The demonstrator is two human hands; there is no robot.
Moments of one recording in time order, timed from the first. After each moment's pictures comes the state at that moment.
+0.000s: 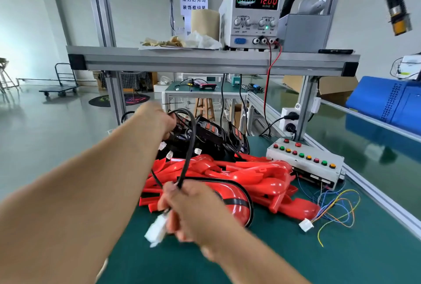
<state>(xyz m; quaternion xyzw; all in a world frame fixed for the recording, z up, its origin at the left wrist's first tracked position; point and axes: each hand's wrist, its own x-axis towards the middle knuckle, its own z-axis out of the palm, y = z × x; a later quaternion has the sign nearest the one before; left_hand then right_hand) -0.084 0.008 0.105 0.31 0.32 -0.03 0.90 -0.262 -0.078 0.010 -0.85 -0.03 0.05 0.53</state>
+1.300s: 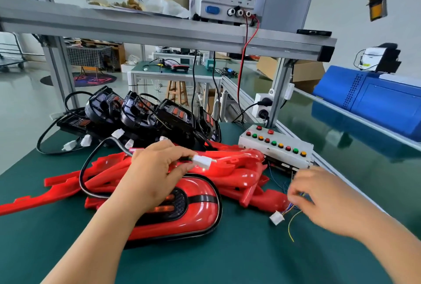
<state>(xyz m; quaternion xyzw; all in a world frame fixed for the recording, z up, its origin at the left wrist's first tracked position) -0.155 -0.018 -0.019 0.85 -0.34 0.18 0.36 -0.289 -0.314 -0.014 -1.00 -0.01 -0.08 -0.01</state>
